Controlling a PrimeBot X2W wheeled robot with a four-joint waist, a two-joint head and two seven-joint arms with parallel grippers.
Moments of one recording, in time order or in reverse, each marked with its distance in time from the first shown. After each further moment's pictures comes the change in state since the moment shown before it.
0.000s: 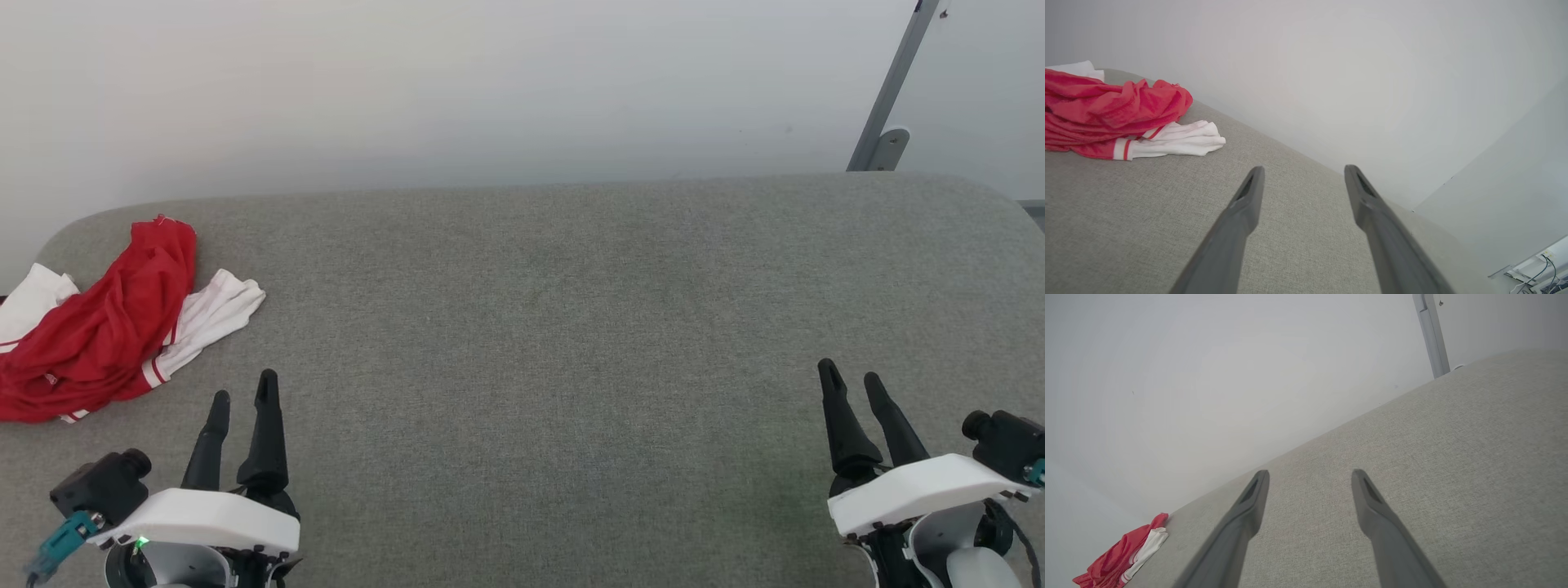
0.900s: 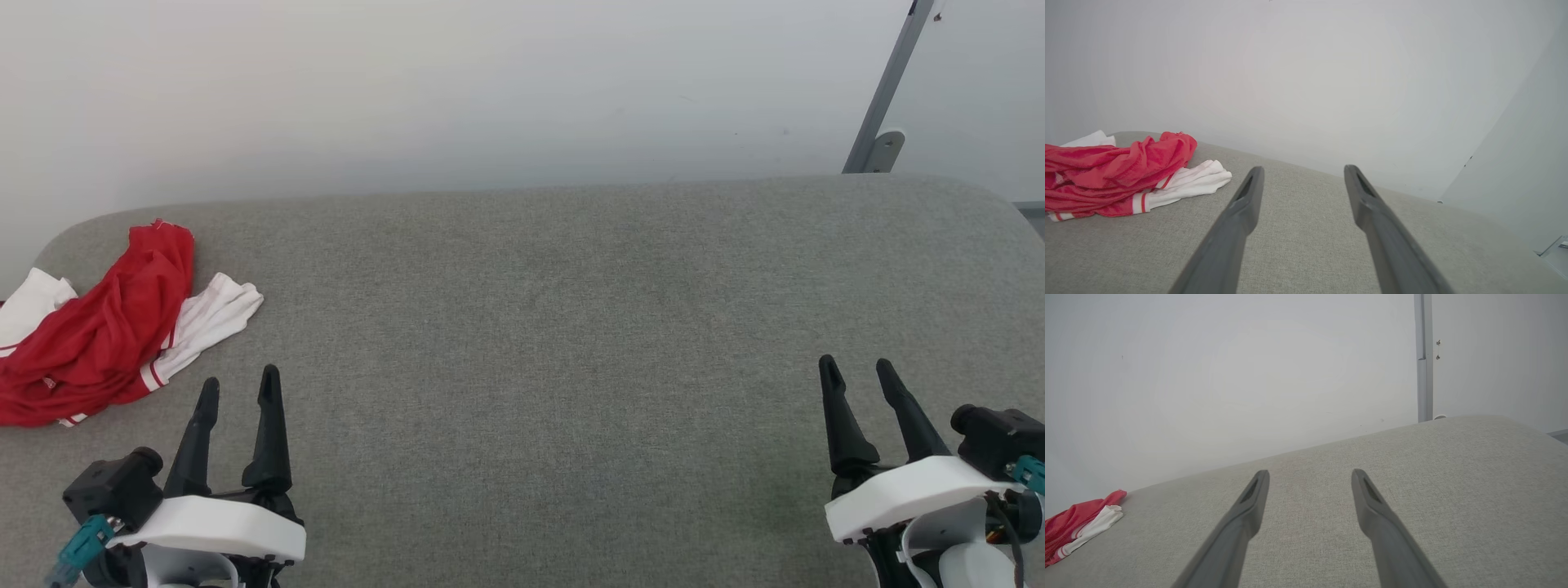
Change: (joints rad) left arm 0.010 -0.013 0.023 -0.020 0.246 -0.035 -0.066; right arm -0.001 -0.012 0.001 -0.012 -0.244 0.000 -0.062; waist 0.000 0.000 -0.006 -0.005
